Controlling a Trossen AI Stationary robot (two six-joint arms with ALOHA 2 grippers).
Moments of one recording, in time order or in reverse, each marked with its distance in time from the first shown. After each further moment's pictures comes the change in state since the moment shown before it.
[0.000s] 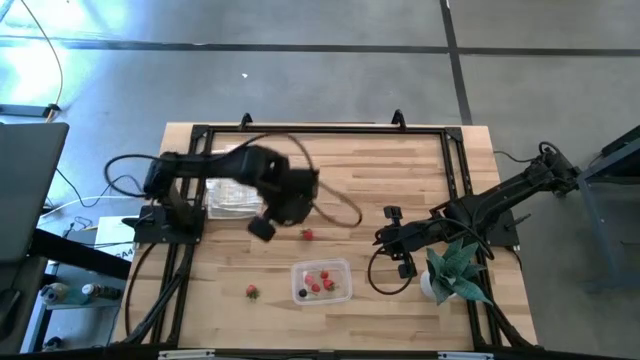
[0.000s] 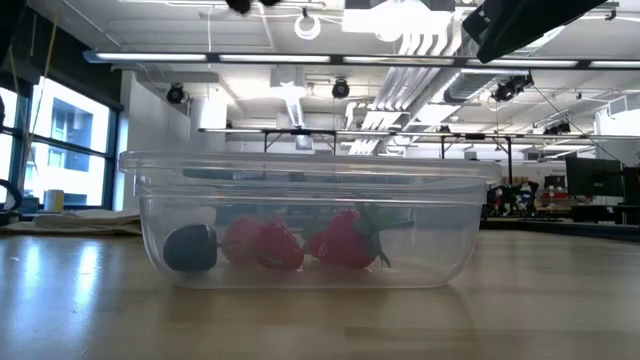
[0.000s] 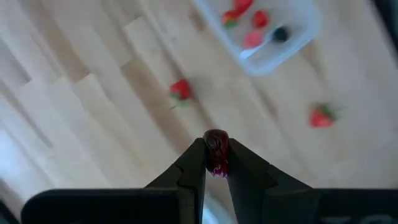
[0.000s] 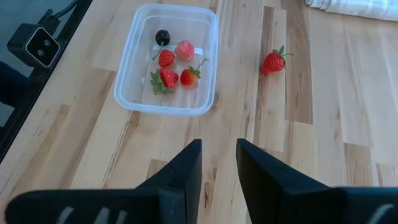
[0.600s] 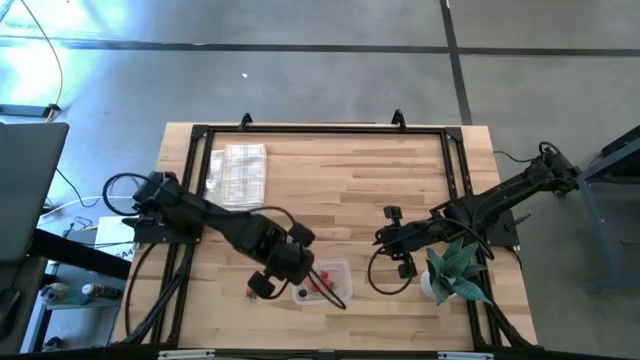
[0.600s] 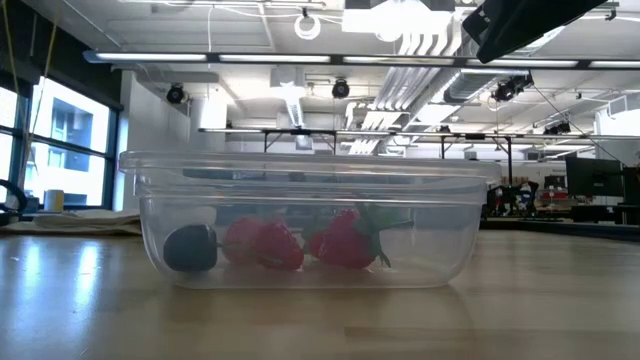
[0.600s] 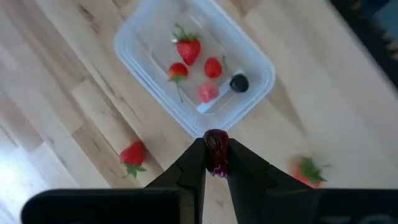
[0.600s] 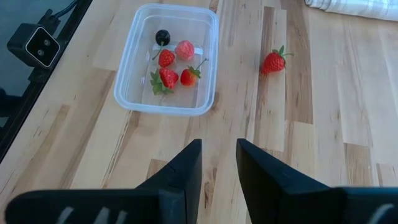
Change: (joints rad) left arm -0.344 0.000 -0.273 0.367 -0.141 -0.208; right arm 0.000 0.000 0.000 0.000 0.000 0.000
